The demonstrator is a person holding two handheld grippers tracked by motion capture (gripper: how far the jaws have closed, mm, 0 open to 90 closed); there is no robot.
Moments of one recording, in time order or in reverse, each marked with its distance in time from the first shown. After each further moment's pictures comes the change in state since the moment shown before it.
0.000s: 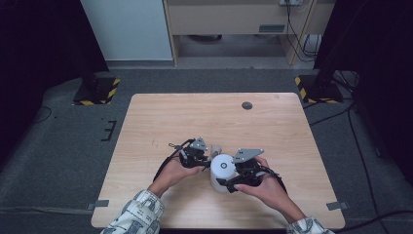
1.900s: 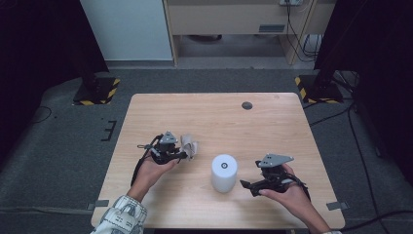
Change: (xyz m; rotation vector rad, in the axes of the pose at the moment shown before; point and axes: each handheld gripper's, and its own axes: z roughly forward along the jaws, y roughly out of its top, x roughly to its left) left arm 0.029 -0.043 -0.073 -0.081 0.258 -0.184; right arm -0.026 -0.051 -0.049 -0.012 -0.118 0.117
